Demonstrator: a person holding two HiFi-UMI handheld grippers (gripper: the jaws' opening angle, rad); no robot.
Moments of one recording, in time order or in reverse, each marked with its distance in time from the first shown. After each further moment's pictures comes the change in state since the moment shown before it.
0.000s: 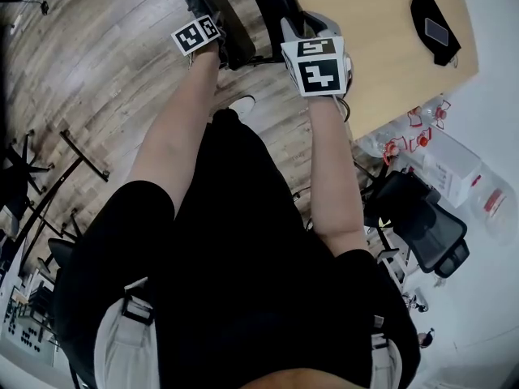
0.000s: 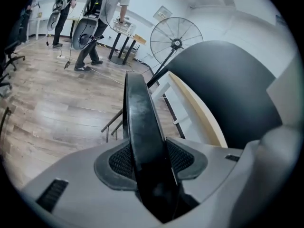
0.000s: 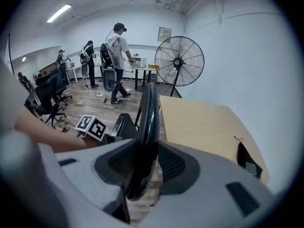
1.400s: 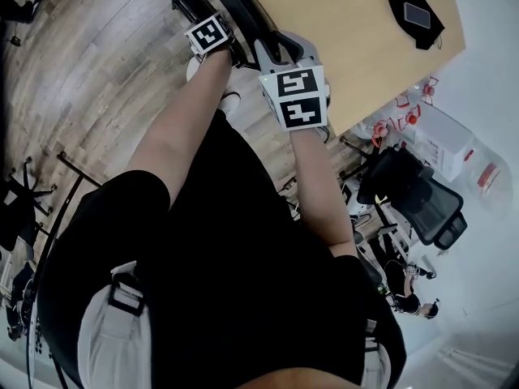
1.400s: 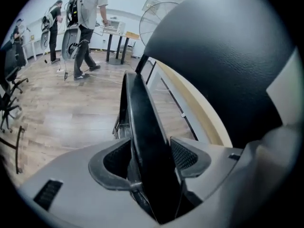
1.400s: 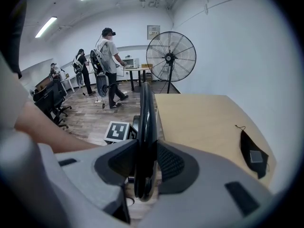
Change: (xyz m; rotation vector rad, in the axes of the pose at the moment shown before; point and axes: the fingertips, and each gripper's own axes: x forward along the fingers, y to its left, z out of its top) left arm 0.059 -0.090 0.013 0.105 0.055 0.197; right arm 0.003 -0.034 0.008 0.141 0.015 0.038
